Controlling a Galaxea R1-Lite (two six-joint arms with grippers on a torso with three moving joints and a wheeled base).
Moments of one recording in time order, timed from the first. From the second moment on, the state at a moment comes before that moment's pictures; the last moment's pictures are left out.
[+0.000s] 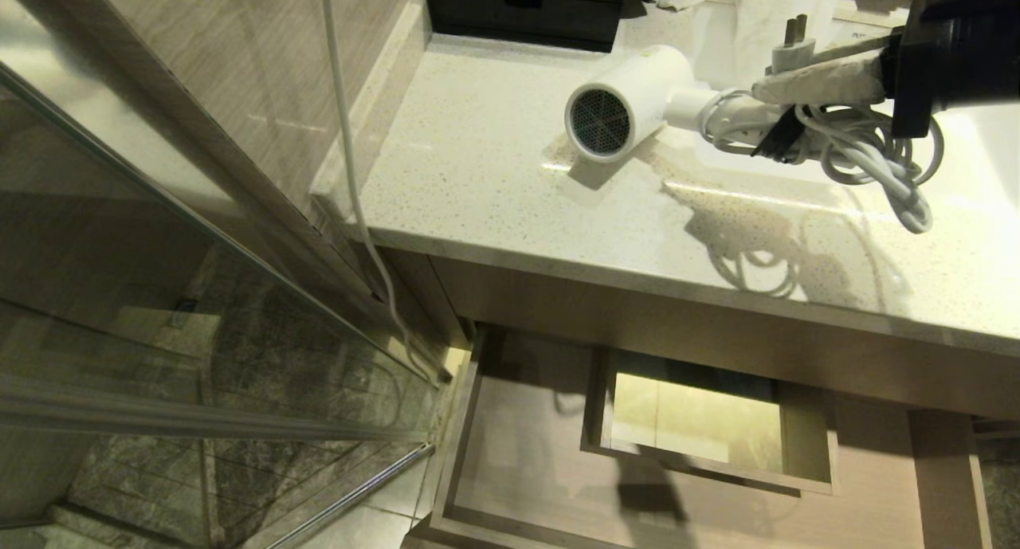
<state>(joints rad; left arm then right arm) 0.00 0.00 0.00 0.00 0.00 0.01 0.29 1.52 -1.72 0.36 0.49 -0.42</state>
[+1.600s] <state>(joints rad) 0.00 0.00 0.00 0.00 0.00 0.01 0.29 1.58 -1.66 0.49 0.49 -0.41</state>
